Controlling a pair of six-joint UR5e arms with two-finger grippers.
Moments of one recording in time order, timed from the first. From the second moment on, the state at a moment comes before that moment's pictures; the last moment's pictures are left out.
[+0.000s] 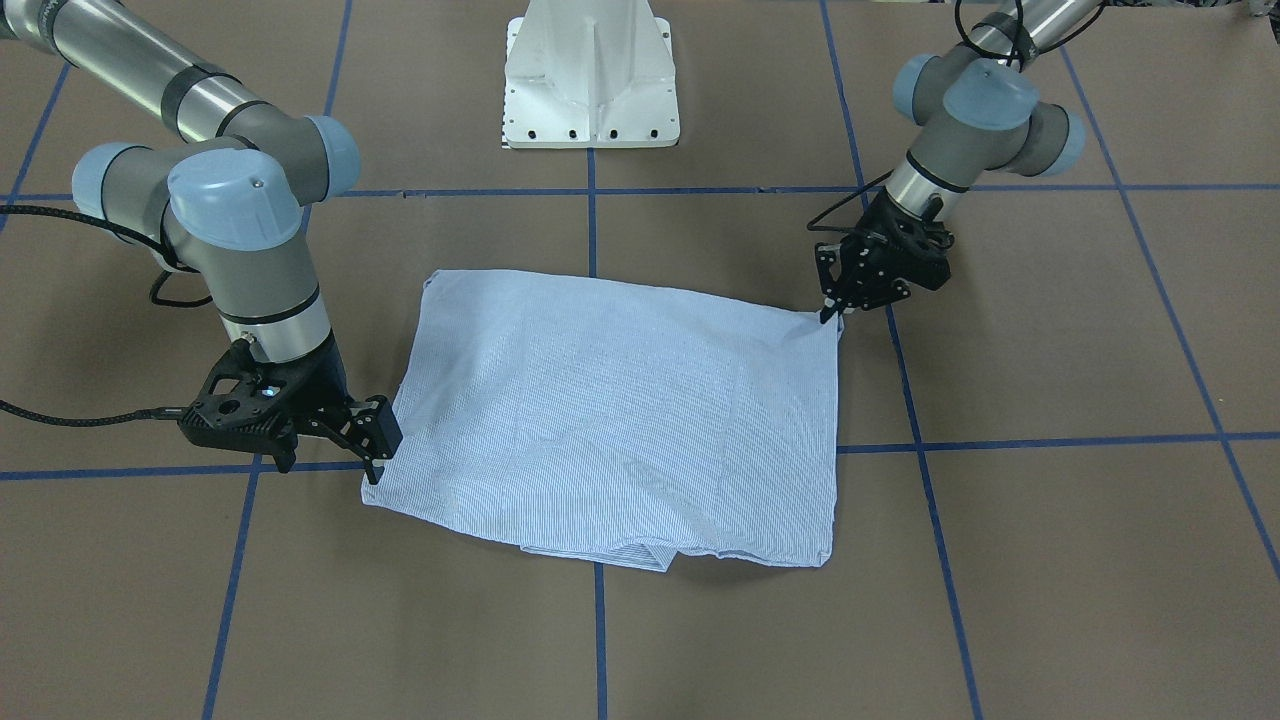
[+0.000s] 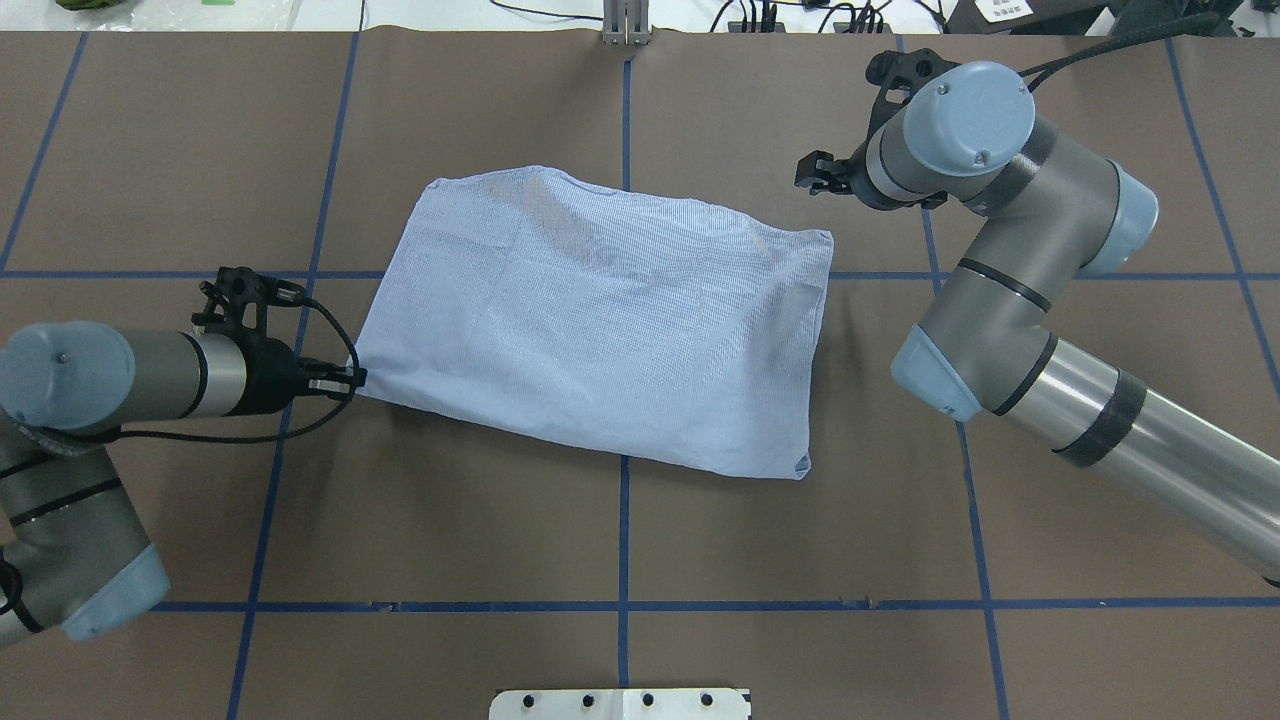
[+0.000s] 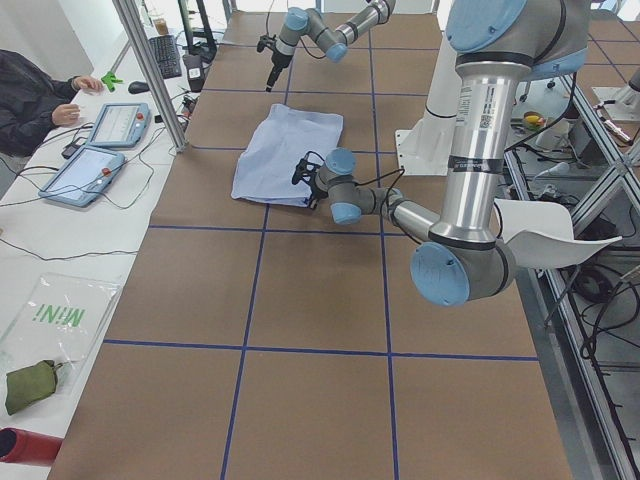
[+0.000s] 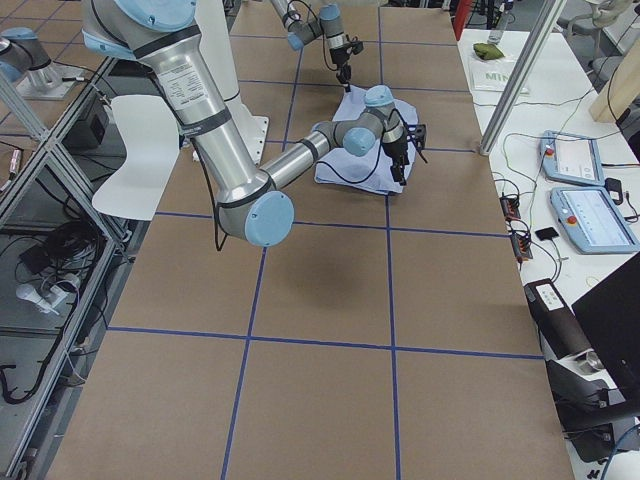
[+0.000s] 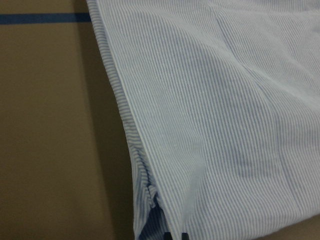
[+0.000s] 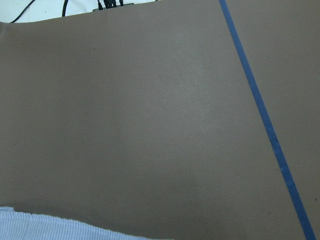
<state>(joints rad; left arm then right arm) -0.63 -1.71 -1.71 -2.43 -1.78 -0.95 0.79 -1.03 1.57 -1.29 1.71 1.21</state>
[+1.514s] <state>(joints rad) -0.92 -2.46 -0.81 -2.45 -1.76 -0.65 0.74 -1.01 1.62 -1.30 1.71 1.30</state>
